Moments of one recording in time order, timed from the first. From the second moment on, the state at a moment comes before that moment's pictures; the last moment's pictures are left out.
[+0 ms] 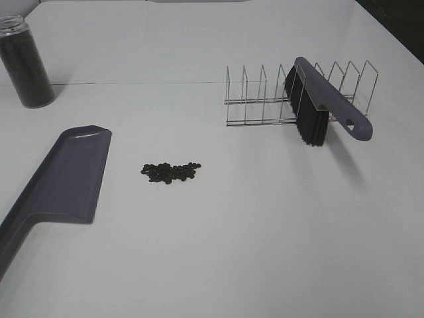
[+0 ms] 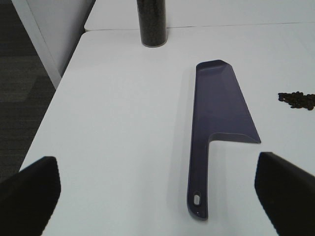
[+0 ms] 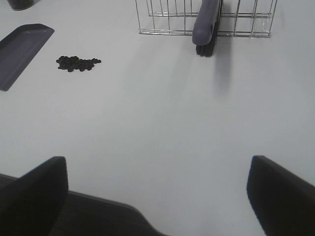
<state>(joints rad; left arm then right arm) 0.08 0.03 -0.52 -0.04 1.08 0.06 0.07 -0.01 -0.45 0.14 1.11 -0.07</state>
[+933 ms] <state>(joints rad) 0.08 0.82 -0.65 -0.08 0.96 0.06 0.07 0.01 -0.45 0.14 1.11 -0.07</state>
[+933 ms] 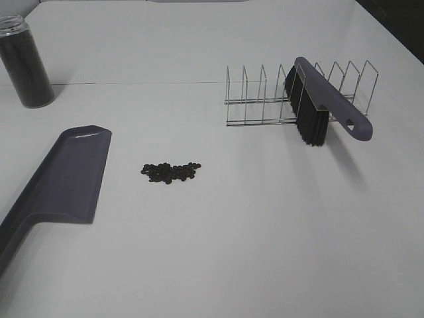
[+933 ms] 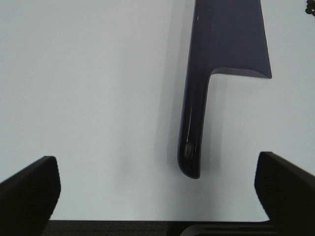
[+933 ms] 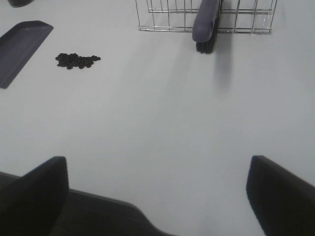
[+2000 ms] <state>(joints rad) -0.04 1.37 -0.74 -0.20 0.76 0.04 0.07 0.01 -0.45 0.14 1.11 -0.07</state>
